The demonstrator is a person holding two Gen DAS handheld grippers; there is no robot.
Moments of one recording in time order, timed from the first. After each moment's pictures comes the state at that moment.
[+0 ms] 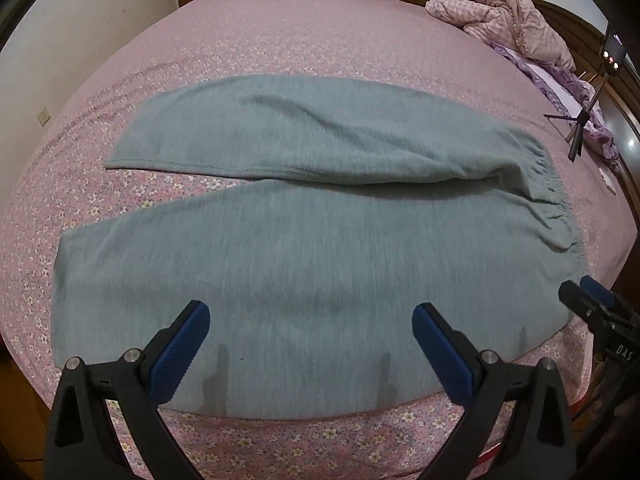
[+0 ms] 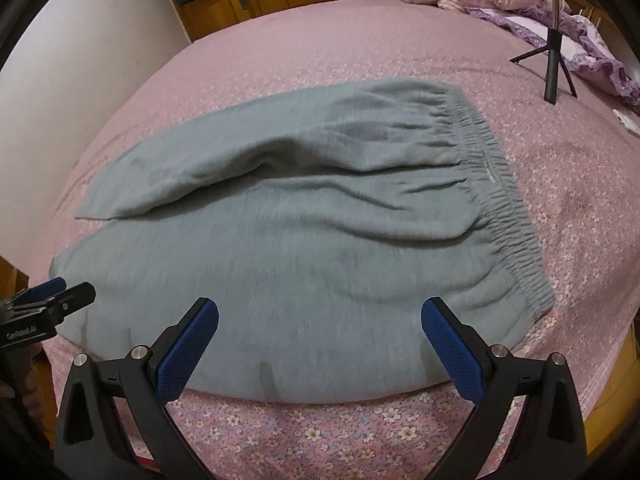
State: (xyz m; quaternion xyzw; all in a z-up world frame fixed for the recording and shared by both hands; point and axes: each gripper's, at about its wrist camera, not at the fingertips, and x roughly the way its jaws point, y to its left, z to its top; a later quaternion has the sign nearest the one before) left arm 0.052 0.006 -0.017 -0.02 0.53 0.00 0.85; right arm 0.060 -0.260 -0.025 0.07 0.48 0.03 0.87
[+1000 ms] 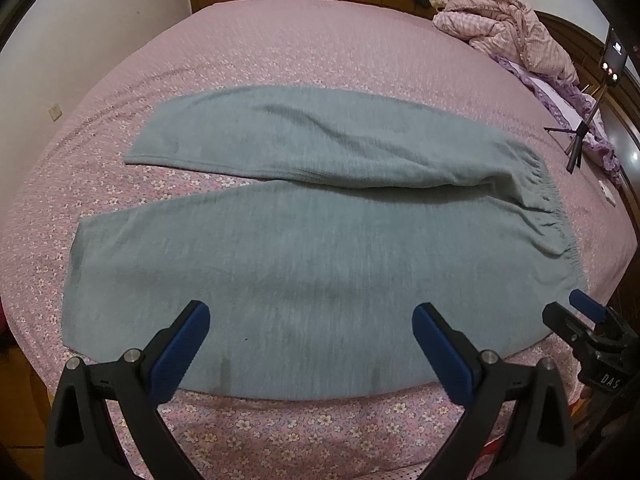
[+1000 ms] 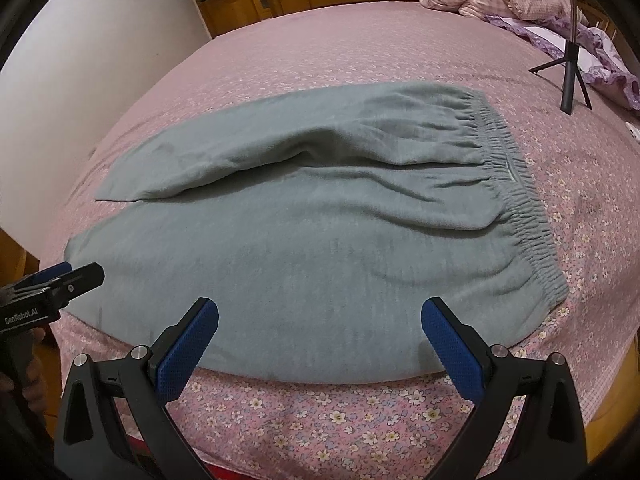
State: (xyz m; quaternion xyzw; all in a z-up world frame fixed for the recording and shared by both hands) left arm 0.036 0.011 -0.003 -0.03 0.52 0.02 0.86; right arm 0.044 -0.238 -0.016 0.06 0.47 0.06 0.88
